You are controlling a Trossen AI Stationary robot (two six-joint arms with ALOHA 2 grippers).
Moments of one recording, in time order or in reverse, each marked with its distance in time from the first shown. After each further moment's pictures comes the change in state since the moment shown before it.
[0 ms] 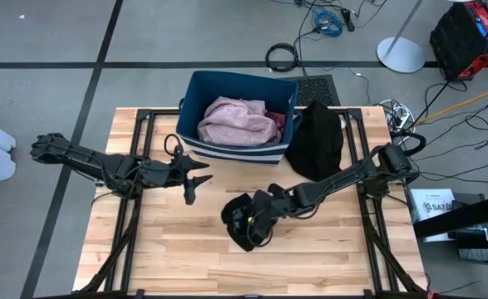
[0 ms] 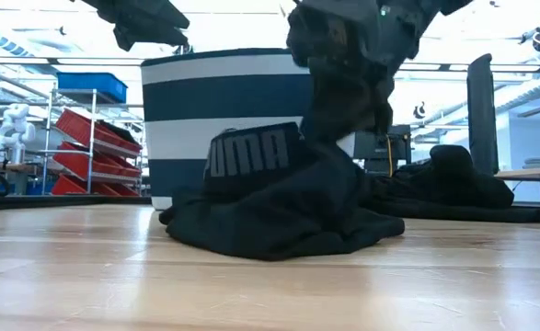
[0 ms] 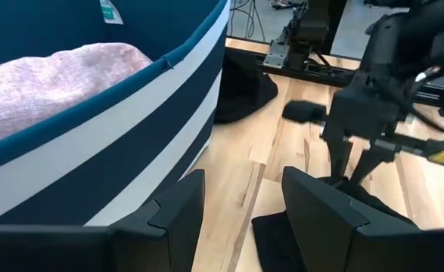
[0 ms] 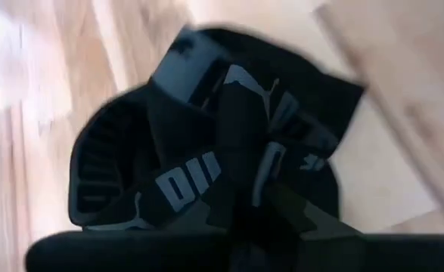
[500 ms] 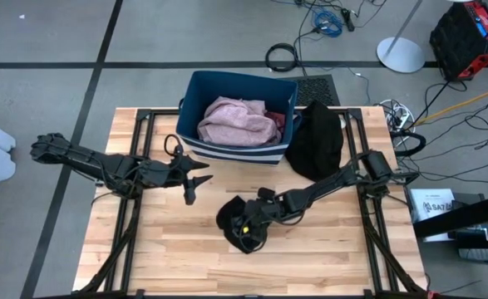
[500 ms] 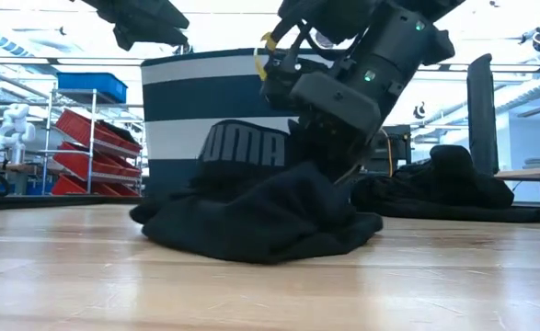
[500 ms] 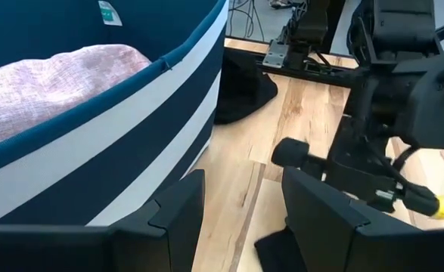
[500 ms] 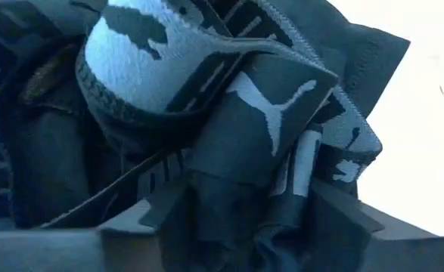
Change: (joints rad) left arm 0.000 0.000 0.000 0.001 0.000 0.010; right arm -0.014 0.186 0.004 0.128 -0.044 -0.239
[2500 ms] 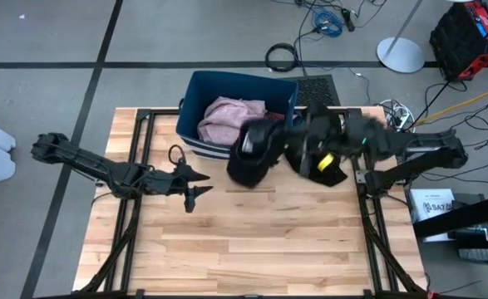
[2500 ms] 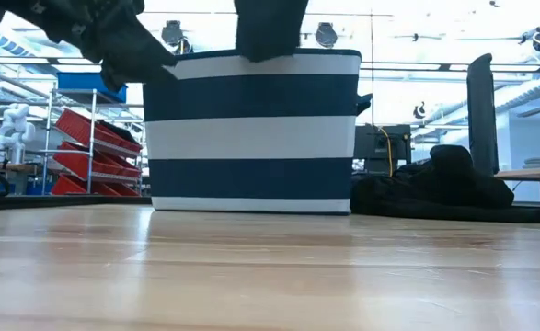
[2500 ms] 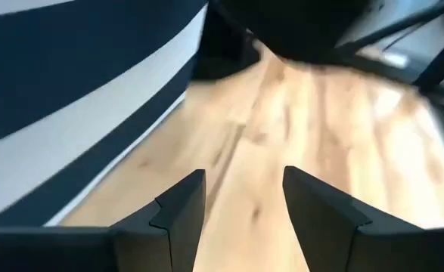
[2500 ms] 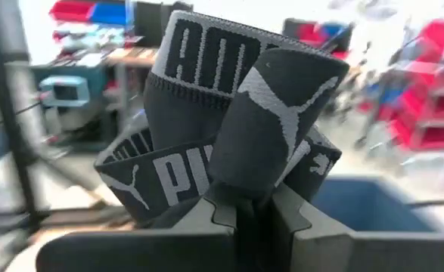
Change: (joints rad) left arm -0.024 0.000 -0.202 0.163 0.066 -0.155; right arm -0.201 -0.838 0.049 0.122 0.094 -0.510
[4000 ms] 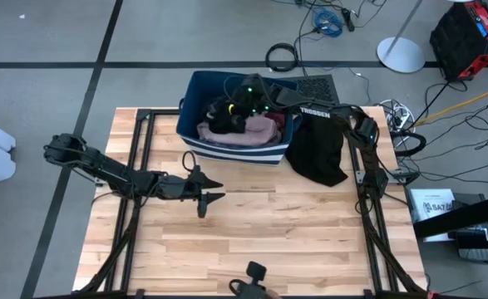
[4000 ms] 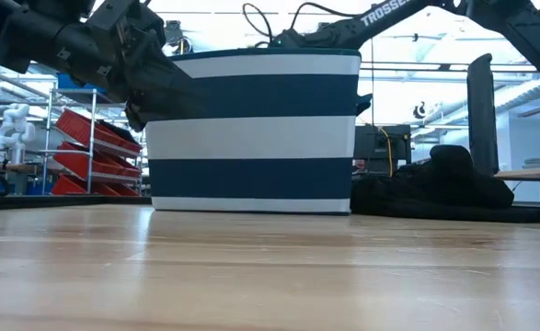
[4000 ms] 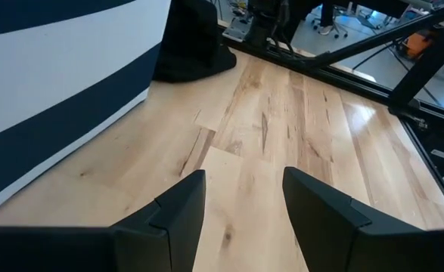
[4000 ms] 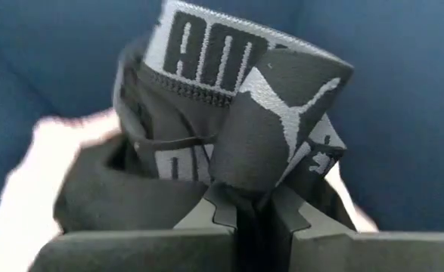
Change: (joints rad) left arm 0.037 0.309 -0.138 0.575 0.099 -0.002; right arm -0.604 0.941 0.554 -0.232 -0.416 -0.037
